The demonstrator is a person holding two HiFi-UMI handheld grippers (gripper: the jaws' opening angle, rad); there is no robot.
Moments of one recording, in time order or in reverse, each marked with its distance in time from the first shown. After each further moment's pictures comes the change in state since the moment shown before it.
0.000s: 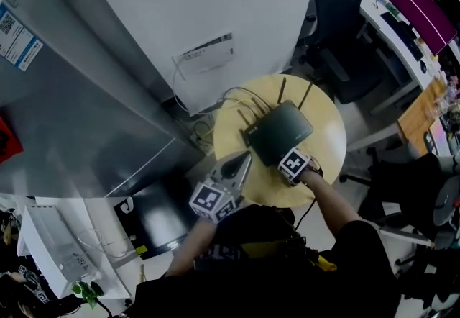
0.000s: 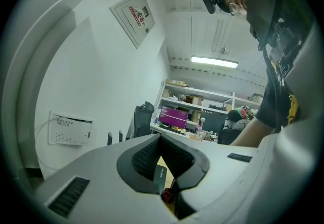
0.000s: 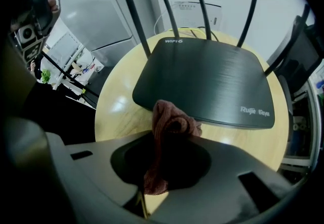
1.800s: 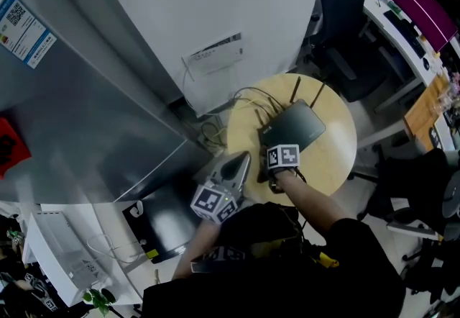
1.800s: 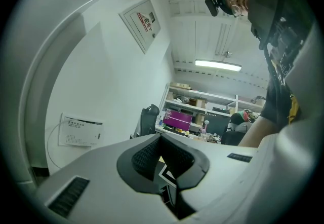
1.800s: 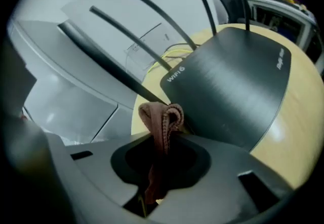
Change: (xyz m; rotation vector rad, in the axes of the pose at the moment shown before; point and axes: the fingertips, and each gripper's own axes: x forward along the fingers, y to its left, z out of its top) left arm -0.040 0.042 0.007 -0.025 -0.030 0.032; right arm 0.008 0.055 0.121 0.785 -0.380 0.184
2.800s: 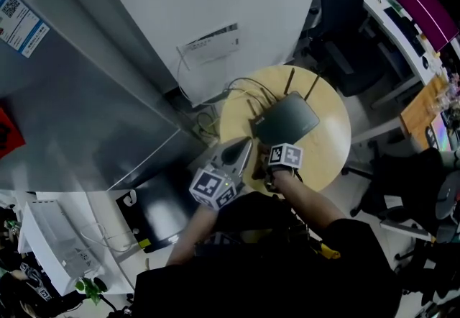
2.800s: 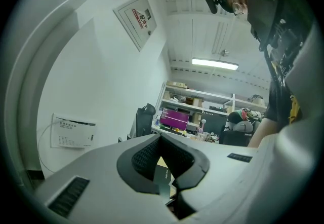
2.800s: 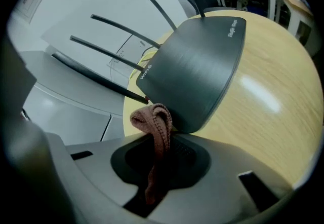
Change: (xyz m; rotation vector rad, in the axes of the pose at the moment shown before) left arm 0.030 -0.020 0.001 0.023 0.009 -0.037; right arm -0.019 -0.037 -0.030 0.258 -0.039 -0.010
